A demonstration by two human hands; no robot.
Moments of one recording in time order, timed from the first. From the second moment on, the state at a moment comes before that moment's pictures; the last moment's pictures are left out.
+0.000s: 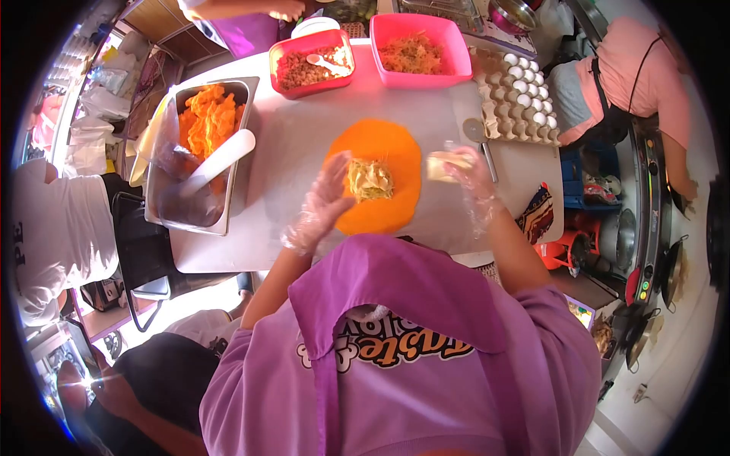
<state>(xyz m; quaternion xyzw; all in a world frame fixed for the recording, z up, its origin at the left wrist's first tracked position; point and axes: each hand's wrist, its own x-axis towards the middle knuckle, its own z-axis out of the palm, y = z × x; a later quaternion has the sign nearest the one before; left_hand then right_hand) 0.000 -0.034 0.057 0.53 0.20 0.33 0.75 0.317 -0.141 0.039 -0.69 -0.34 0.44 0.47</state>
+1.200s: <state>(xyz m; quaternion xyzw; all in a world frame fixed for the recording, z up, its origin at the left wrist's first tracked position) 0.028 0.057 0.113 0.41 0.07 0.50 0.76 0.098 -0.049 0.113 -0.46 -0.56 0.38 0.57</state>
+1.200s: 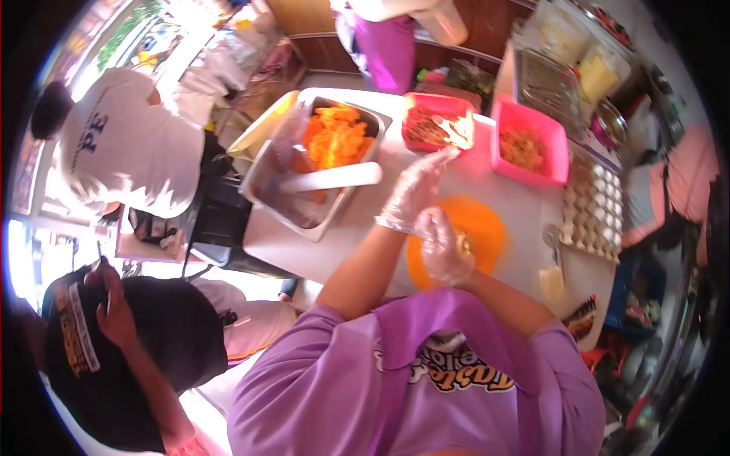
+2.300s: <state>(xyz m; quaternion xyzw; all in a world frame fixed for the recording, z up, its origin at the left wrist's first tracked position) -0.089 0.018 -0.009 0.81 0.56 0.01 0.17 0.214 0.235 0.063 -0.73 -0.30 0.51 0.34</state>
